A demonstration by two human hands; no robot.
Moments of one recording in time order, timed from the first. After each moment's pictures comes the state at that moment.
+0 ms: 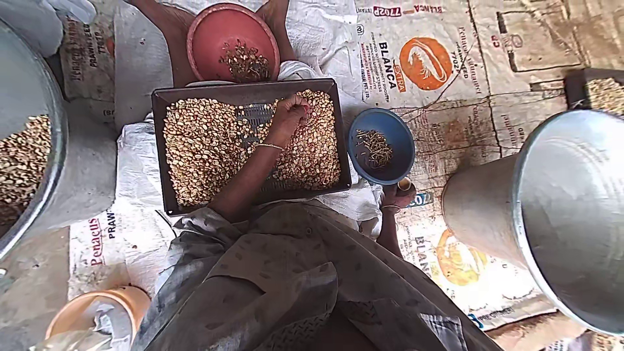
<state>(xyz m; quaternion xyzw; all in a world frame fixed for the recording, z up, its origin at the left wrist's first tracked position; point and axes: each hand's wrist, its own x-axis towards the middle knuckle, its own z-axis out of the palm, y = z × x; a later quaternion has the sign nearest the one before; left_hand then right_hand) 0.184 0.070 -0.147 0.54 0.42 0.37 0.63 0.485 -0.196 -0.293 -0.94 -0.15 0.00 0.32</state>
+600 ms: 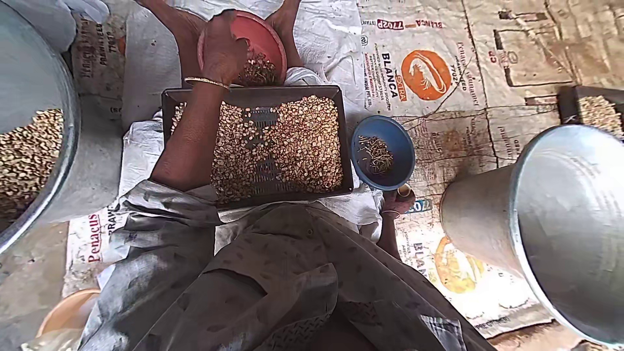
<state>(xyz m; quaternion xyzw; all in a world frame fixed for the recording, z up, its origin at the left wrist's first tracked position) 0.090 0.189 -0.060 0.71 0.58 0.24 0.31 0.483 -0.194 -0.290 -0.94 -0.14 0.01 0.32</state>
